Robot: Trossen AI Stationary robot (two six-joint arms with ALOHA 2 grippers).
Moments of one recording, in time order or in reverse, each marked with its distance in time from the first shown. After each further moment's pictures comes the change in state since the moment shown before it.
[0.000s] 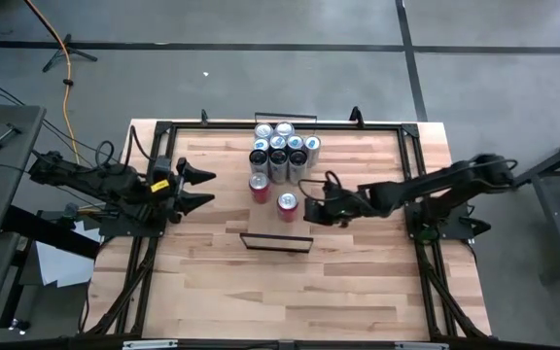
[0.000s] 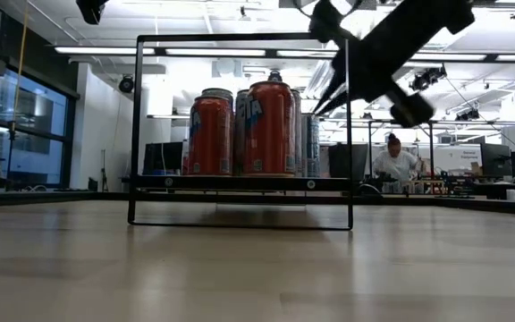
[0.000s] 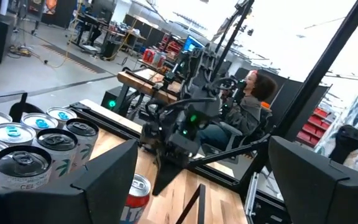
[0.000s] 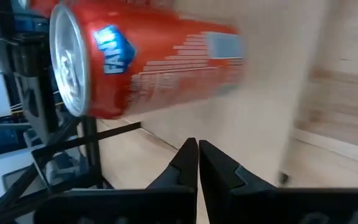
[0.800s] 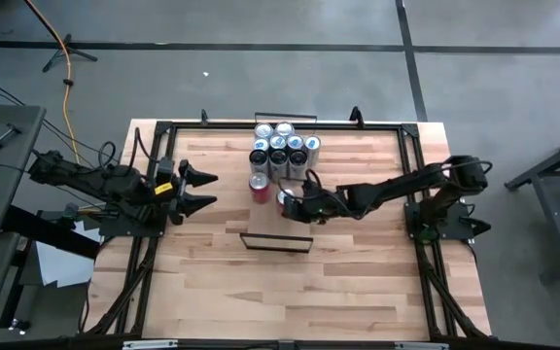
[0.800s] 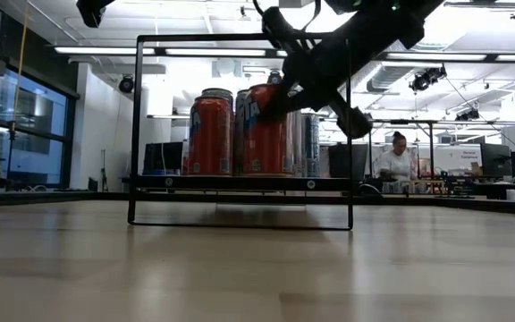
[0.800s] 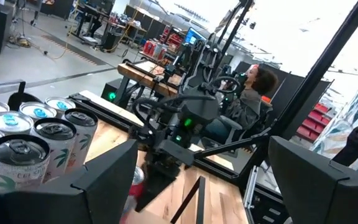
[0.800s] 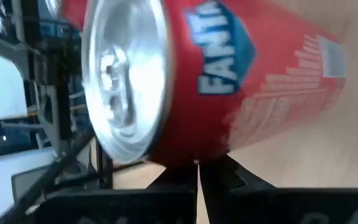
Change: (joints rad) left arm -0.002 0.015 0.000 -0.019 0.005 -0.023; right arm -0.029 0.238 0.149 0.162 0.029 -0.077
